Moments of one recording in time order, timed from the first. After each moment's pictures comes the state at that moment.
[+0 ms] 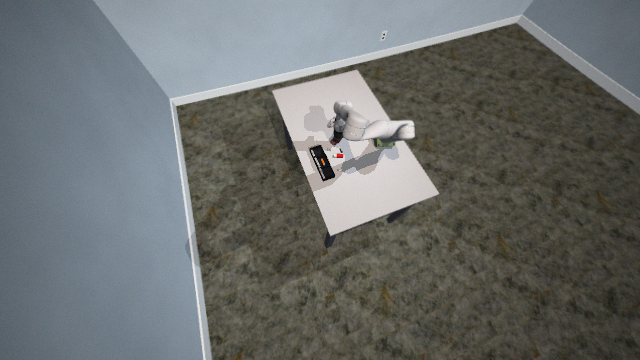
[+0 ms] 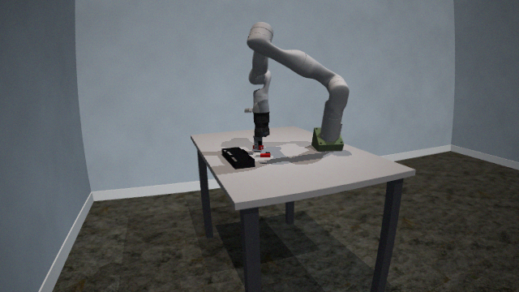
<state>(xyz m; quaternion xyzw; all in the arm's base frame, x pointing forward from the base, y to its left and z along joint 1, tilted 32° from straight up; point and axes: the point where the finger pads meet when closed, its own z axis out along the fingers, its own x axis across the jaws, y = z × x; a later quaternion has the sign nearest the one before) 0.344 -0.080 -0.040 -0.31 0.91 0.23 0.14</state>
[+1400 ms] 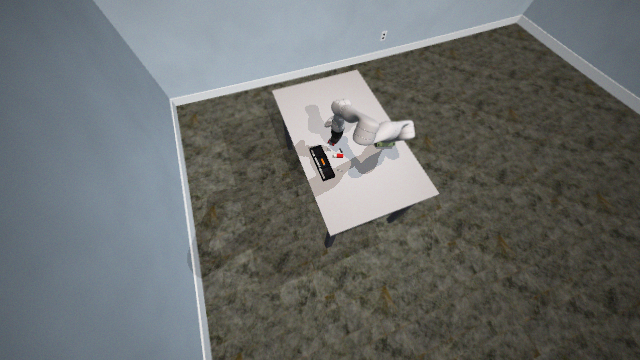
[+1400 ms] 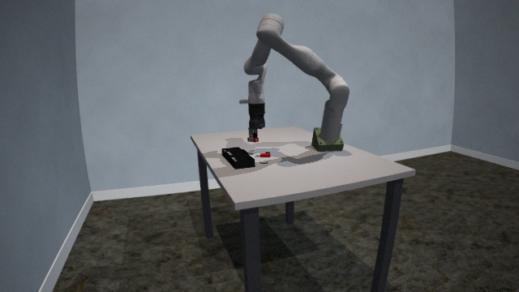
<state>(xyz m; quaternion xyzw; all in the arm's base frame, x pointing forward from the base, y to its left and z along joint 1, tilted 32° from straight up) 0.369 -0.079 0.018 -0.30 0.91 0.23 0.15</state>
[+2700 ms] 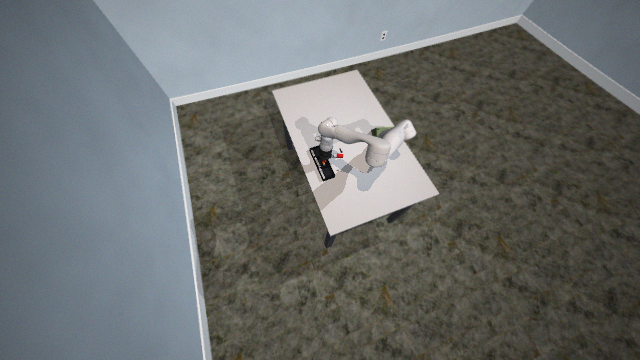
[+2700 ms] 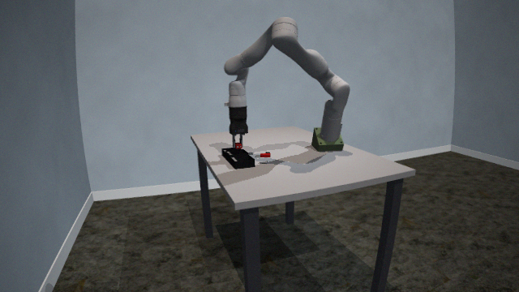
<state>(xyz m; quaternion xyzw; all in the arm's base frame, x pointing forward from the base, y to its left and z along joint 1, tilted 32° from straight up) 0.464 0.003 0.082 -0.02 0.96 0.26 0.07</state>
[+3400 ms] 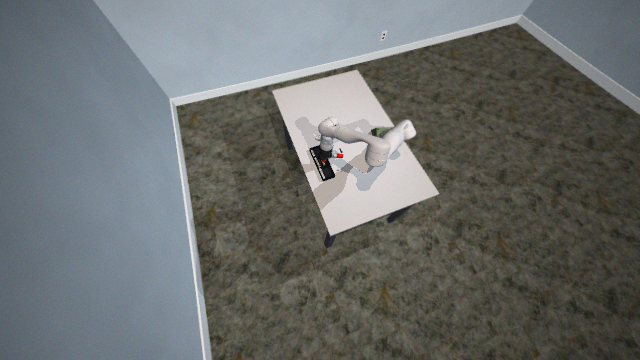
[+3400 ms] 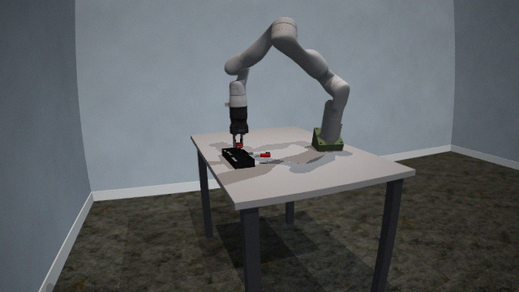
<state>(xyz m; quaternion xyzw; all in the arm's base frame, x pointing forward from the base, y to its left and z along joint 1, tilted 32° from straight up) 0.462 0.001 0.080 -0.02 0.96 0.26 0.07</state>
